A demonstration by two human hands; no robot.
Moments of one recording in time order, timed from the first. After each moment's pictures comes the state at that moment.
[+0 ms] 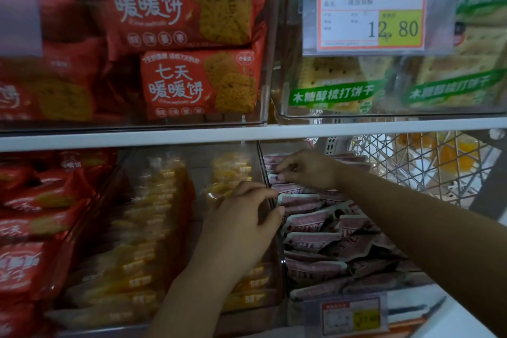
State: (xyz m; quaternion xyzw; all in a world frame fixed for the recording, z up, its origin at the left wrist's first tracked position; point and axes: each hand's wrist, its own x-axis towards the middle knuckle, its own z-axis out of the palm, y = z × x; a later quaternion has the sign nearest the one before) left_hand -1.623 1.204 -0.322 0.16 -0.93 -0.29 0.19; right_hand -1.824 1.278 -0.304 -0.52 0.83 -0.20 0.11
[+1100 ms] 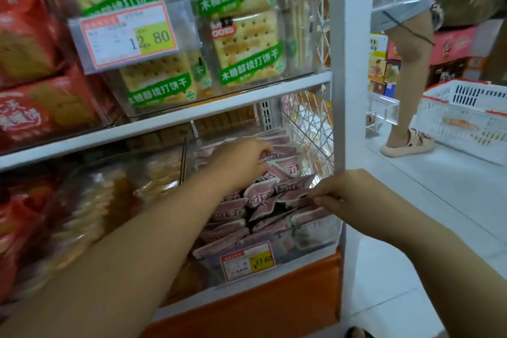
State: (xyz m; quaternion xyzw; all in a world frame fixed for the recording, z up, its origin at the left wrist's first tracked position) left_hand -1.739 1.298 -0.282 0.02 -1.00 -0.01 0.06; right_hand -1.758 1.512 -0.314 -0.40 0.89 -0.24 0.02
